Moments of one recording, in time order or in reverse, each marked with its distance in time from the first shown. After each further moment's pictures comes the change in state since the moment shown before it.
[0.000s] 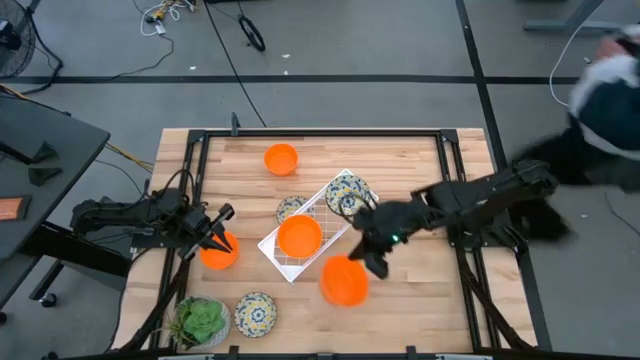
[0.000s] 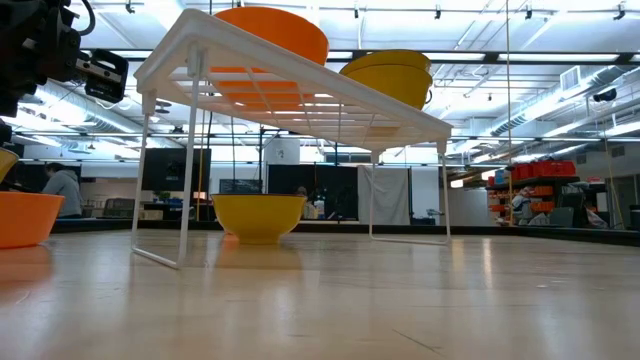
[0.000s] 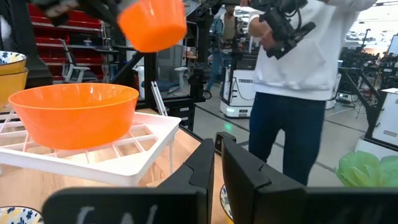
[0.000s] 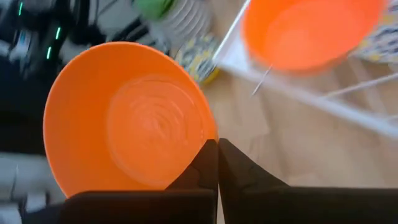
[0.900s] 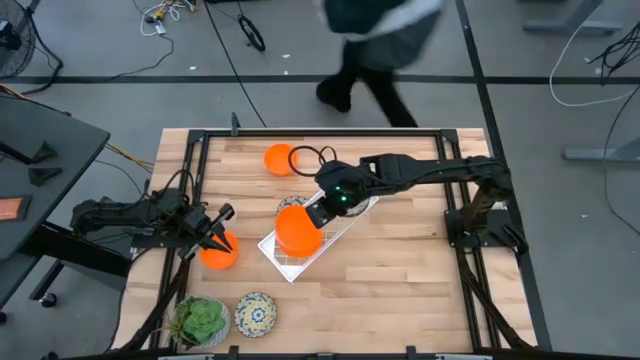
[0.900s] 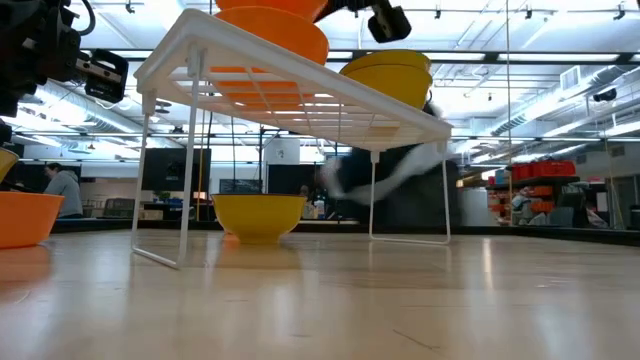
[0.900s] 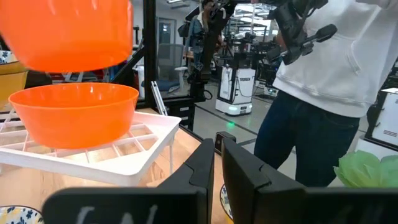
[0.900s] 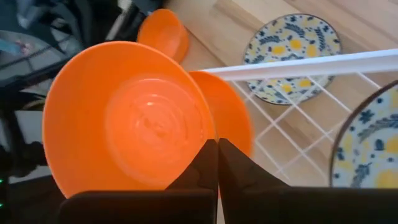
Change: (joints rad) left arm 0.000 0.000 0.000 -0.001 0.000 0.000; right arm -0.273 0.334 0.367 -0.191 0.011 0.234
